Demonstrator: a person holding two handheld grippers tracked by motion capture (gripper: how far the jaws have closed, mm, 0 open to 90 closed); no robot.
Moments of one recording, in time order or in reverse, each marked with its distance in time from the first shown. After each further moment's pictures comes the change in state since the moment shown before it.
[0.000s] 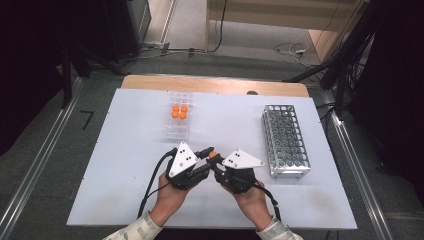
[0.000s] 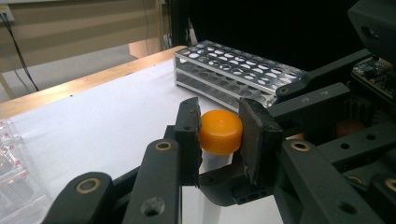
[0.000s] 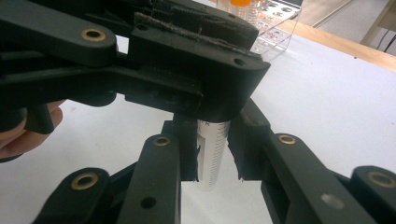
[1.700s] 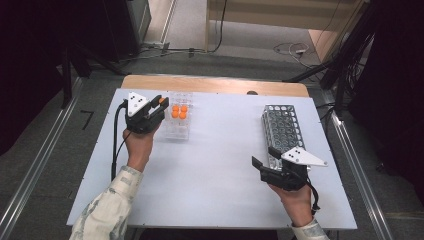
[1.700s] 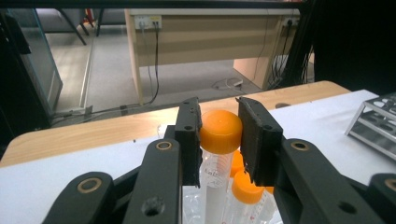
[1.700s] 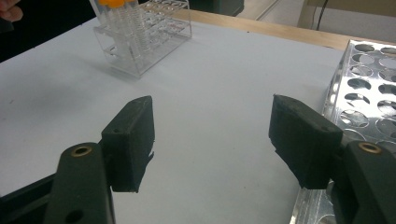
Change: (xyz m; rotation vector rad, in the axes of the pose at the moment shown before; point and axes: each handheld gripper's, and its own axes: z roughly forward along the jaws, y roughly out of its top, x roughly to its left) left arm 0.151 0.021 -0.002 -0.049 0.422 -0.143; right arm -0.087 -0.036 -0.072 -0.033 -0.140 0.185
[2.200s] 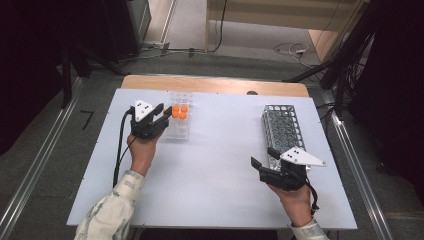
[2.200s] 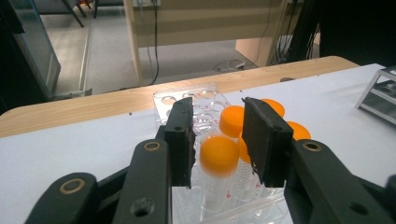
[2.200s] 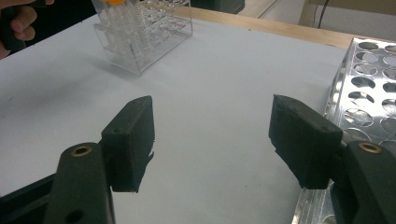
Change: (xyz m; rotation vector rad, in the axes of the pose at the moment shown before) left arm -0.001 -0.021 0.008 0.060 -0.001 0.002; right arm 0.001 -0.001 0.002 0.008 0.003 -0.003
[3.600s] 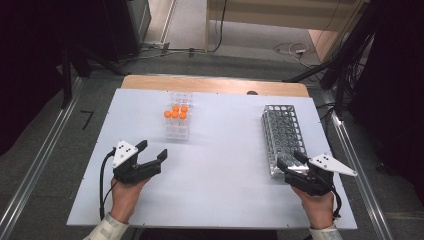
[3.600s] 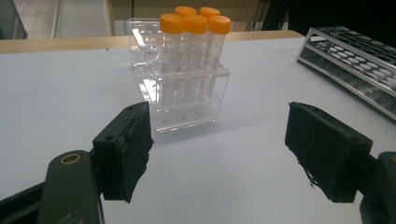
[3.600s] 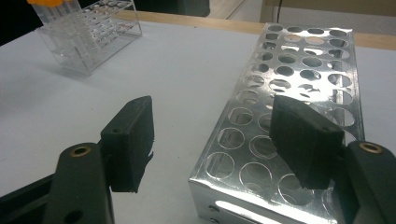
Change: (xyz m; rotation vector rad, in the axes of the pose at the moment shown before) left arm -0.016 -0.061 -0.097 0.052 -0.091 -0.071; right arm -0.048 -0.025 -0.035 -0.037 -0.114 0.065
